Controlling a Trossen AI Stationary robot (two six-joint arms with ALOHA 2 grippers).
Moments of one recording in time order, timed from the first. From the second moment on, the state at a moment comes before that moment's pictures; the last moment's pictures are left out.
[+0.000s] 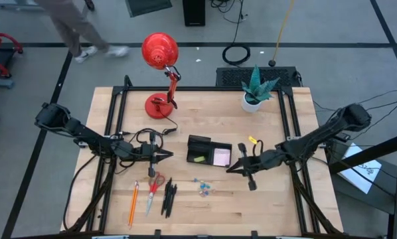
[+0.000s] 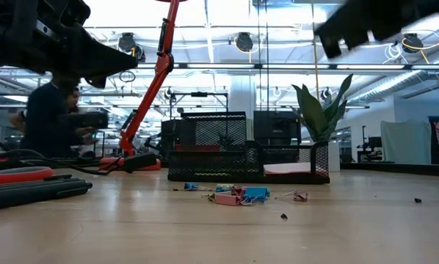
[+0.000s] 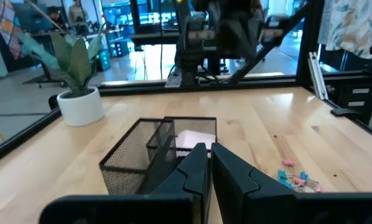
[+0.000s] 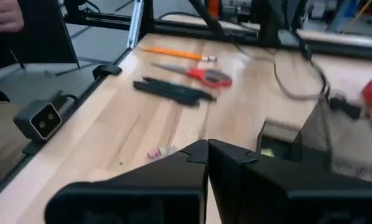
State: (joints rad) left arm -0.35 1.18 0.16 0.94 -0.37 0.01; right arm 0.42 1.20 0.49 0.33 0.21 0.08
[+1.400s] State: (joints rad) left arm -0.26 1.18 0.16 0.95 -0.37 0.17; right arm 0.31 1.65 0.38 0.81 0.00 0.22
